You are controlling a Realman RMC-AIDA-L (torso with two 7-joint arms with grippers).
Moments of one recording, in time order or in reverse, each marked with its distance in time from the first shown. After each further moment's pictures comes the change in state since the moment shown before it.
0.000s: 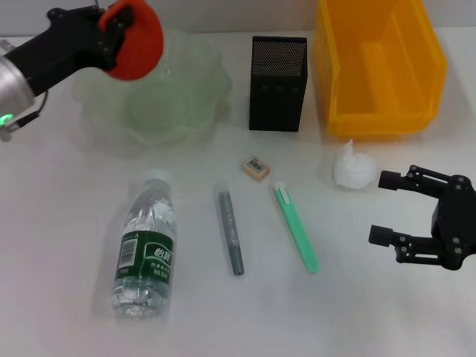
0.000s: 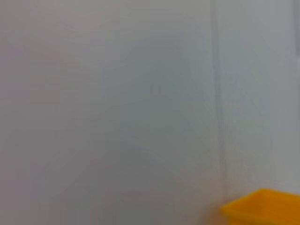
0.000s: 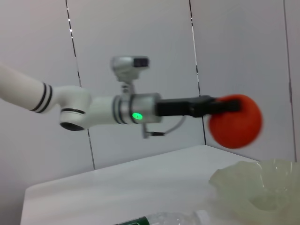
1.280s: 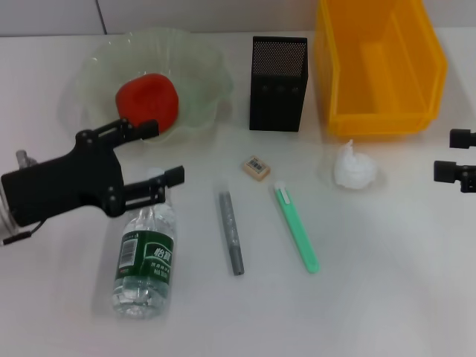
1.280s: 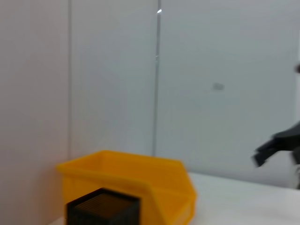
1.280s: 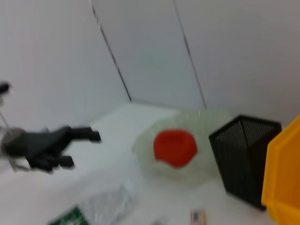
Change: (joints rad) left arm 0.290 0.011 0.295 0.192 0.028 0.380 -0.099; right arm -0.014 0.003 -0.067 -0.575 -0.016 0.001 0.732
